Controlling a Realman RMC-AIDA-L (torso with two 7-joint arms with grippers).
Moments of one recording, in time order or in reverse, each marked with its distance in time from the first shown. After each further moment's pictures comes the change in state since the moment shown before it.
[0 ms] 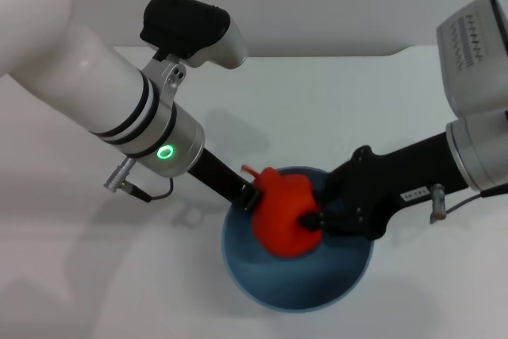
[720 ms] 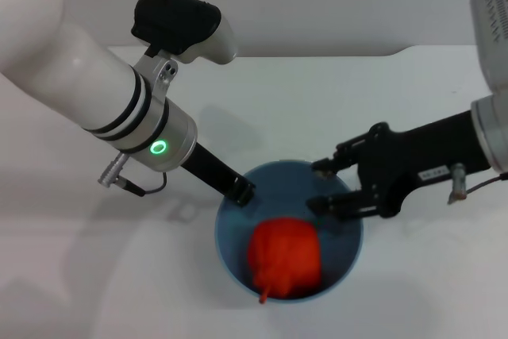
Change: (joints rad) left arm 0.006 0.006 -0.011 -0.002 0.015 -0.017 0.008; right arm -0.016 0.001 0.067 -0.065 0.006 -0.039 0.008
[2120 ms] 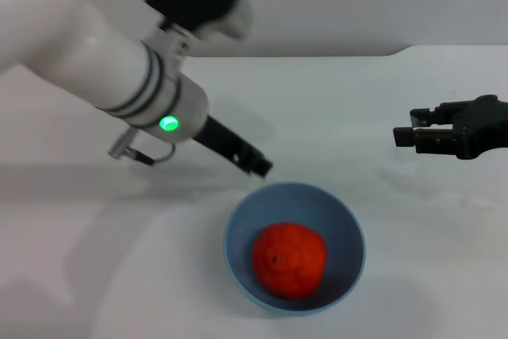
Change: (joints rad) left arm 0.003 0.000 0.017 0.086 0.068 -0.081 0.013; right arm -0.075 -0.002 0.367 0.165 0.000 0.076 0.003
